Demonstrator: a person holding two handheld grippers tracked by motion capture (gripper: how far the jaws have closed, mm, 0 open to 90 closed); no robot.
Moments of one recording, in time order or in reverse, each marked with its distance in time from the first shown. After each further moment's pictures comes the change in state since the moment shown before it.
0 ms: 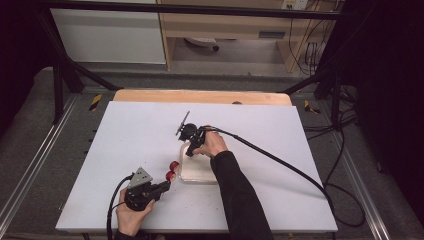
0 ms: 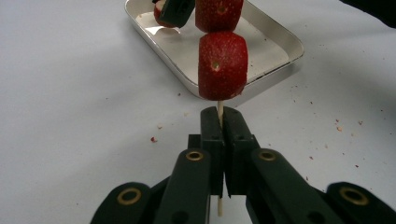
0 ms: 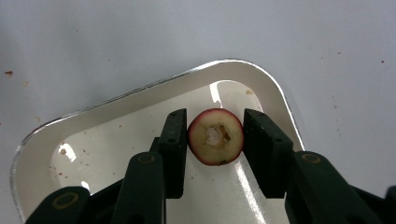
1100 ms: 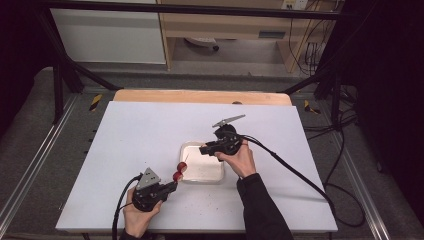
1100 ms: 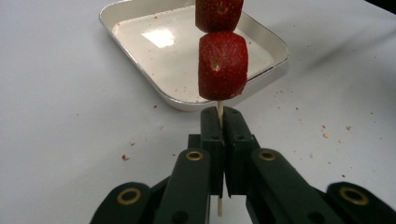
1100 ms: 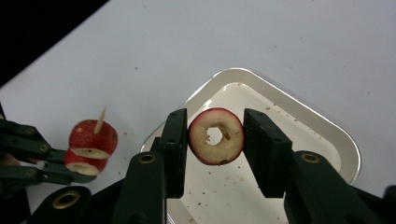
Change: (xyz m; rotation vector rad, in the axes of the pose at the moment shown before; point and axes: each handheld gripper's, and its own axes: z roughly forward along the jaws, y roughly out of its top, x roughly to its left) left arm -0.018 0.007 0.011 0.003 -0.004 0.039; right arm 0.017 -0.093 -0.075 -0.480 0.090 0.481
